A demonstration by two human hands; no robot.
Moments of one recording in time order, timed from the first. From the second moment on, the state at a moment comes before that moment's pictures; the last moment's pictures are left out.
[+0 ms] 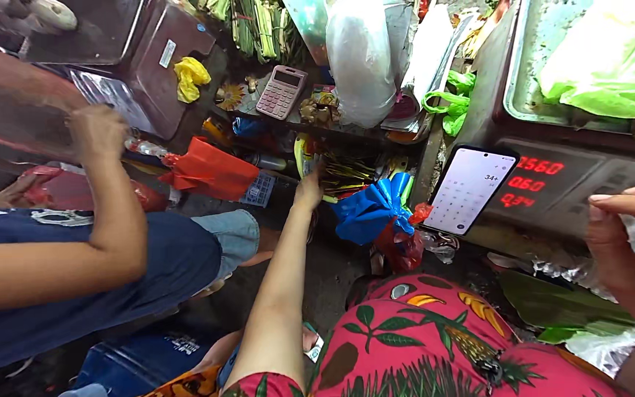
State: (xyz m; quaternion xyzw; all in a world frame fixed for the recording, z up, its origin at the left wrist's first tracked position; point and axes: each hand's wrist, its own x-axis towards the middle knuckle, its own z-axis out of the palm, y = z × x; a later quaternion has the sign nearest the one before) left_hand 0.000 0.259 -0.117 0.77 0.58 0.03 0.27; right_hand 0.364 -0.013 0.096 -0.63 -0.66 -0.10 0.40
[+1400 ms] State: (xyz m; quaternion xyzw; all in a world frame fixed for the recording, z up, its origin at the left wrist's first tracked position) left_hand 0.018 0.257 -0.120 0.76 0.49 0.09 0.41; right_hand 0.350 -0.007 0.081 -0.60 -0.69 -0.07 0.40
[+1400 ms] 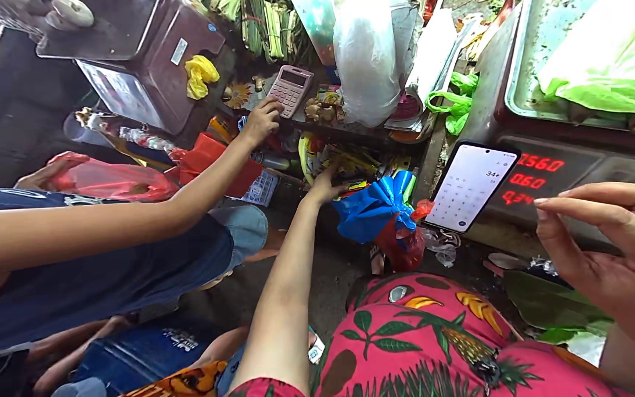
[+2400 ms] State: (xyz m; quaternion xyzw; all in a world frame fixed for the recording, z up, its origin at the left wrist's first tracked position) left_hand 0.025 0.206 -0.139 0.83 0.48 0.07 0.28; right_hand 0.281 0.043 0.074 -0.53 -0.76 0.09 0.37
